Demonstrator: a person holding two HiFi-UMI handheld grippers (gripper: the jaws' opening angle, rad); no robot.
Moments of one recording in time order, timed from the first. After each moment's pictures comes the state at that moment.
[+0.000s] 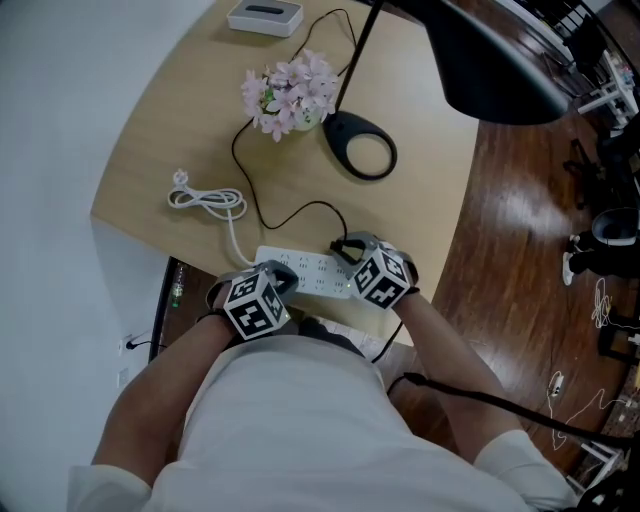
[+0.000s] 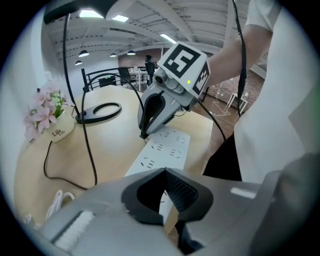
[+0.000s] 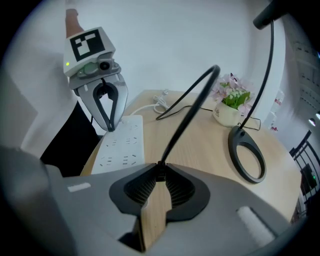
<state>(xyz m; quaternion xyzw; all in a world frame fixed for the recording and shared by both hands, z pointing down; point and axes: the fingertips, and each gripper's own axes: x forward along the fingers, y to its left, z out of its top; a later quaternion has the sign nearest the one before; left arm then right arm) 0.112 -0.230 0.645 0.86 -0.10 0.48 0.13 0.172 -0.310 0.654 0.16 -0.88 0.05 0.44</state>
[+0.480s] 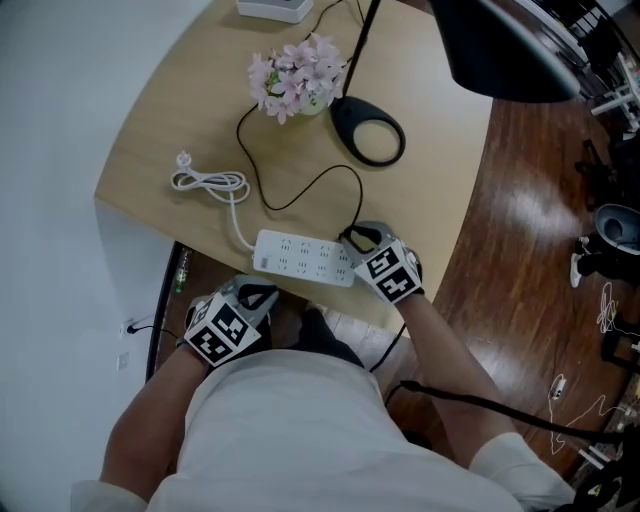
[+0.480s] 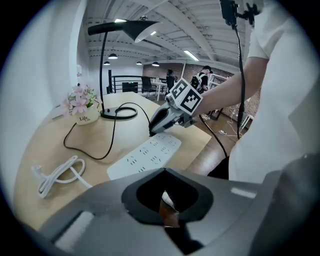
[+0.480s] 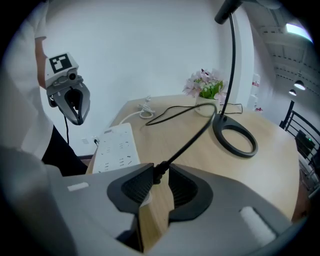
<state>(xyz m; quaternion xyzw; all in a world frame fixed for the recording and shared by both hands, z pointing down) 0.072 -0.189 0.602 0.87 -0.20 0.41 0.19 0.191 -0.318 0.649 0.25 -0.88 0.14 0.38</state>
